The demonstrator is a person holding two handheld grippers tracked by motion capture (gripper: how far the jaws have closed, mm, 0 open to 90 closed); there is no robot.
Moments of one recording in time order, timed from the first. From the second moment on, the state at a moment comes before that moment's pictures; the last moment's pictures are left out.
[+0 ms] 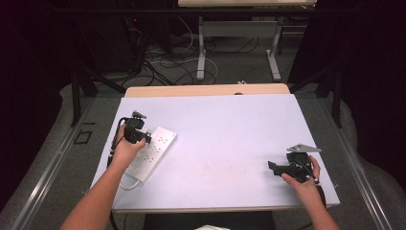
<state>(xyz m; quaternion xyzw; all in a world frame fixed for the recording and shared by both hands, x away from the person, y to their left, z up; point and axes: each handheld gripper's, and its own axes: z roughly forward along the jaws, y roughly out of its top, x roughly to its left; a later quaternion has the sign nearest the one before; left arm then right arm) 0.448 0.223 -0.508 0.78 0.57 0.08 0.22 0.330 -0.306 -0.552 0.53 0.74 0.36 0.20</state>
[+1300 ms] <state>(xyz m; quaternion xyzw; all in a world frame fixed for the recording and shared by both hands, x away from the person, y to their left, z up) 0.450 0.221 -0.513 0.78 0.57 0.08 0.23 0.331 -0.305 -0.553 0.52 0.75 0.36 0.20</state>
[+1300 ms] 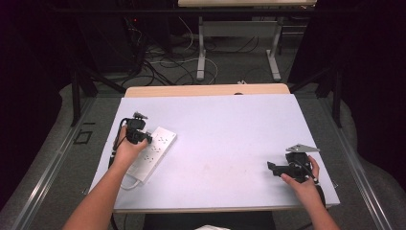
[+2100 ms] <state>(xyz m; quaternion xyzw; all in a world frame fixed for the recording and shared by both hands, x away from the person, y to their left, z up) 0.450 0.216 -0.512 0.79 0.56 0.07 0.23 0.332 -0.304 -0.554 0.52 0.75 0.36 0.20</state>
